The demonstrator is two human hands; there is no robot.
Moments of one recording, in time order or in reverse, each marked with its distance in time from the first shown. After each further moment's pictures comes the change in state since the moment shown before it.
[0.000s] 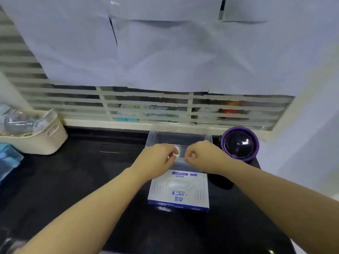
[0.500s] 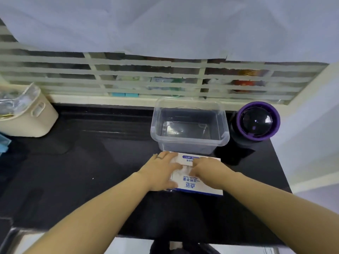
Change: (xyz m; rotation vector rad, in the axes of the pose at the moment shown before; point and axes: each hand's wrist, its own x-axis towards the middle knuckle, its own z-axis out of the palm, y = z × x) left_hand -0.028 -0.063 0.078 0.189 -0.578 0.106; right_hand 0.007 0.021 0.108 -0.396 -0.419 -0.157
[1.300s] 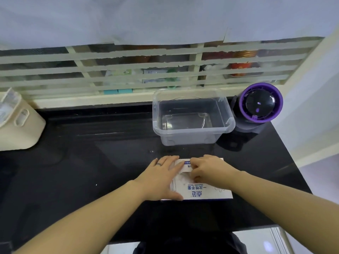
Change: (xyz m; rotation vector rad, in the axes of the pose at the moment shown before) left_hand -0.024 -0.021 0.020 0.011 -0.094 0.112; right_hand 0.002 -0.031 0.023 0.131 0.187 -0.103
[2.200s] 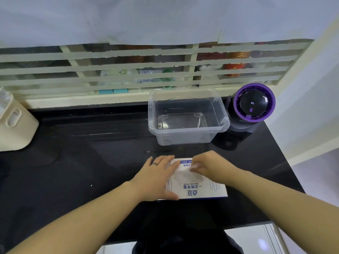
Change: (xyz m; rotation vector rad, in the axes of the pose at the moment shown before) left_hand -0.001 0.000 0.001 0.028 0.023 -0.012; right_hand -0.006 -0.007 -0.020 0.451 0.071 0.455
